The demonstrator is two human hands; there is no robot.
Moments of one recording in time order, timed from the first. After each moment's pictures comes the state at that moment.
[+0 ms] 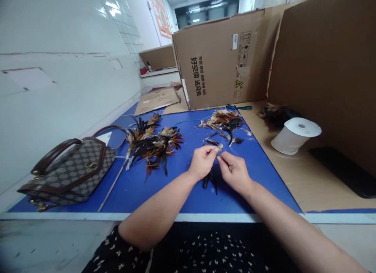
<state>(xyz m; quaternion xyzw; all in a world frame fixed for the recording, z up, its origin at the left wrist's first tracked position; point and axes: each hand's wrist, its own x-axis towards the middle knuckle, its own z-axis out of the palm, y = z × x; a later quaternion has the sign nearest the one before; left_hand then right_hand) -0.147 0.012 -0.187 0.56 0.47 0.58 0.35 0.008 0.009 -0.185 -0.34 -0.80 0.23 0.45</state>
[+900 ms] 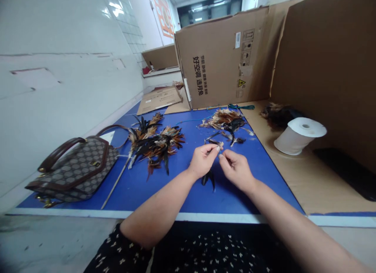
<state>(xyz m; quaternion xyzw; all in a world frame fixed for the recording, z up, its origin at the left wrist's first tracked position) -0.155 0.011 -0.181 0.60 0.43 0.58 0.35 0.009 0.014 -0.175 -0.34 -0.78 0.27 0.44</state>
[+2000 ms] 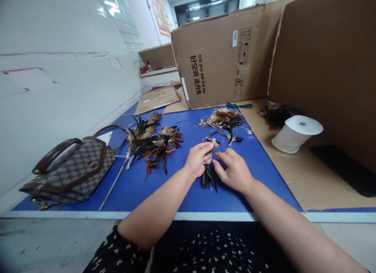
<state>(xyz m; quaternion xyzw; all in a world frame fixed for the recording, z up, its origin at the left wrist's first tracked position) -0.154 0.011 -0.172 0.33 0.38 0.60 0.62 0.012 0.018 -0.197 -0.29 -0.85 0.10 0.43</state>
